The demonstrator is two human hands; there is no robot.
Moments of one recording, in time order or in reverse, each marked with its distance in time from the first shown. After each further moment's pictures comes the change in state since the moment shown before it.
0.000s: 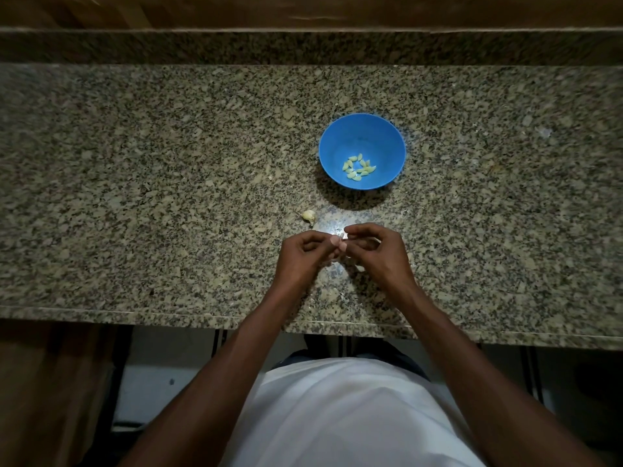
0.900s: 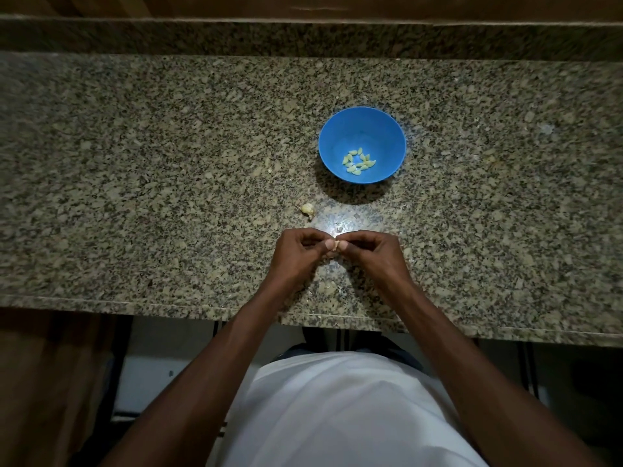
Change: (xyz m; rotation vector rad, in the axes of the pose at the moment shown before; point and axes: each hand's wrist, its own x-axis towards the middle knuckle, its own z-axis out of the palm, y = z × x) left_hand 0.004 -0.001 -0.009 0.234 -0.037 0.031; right_hand -0.011 0.003 0.002 0.153 -0.047 0.030
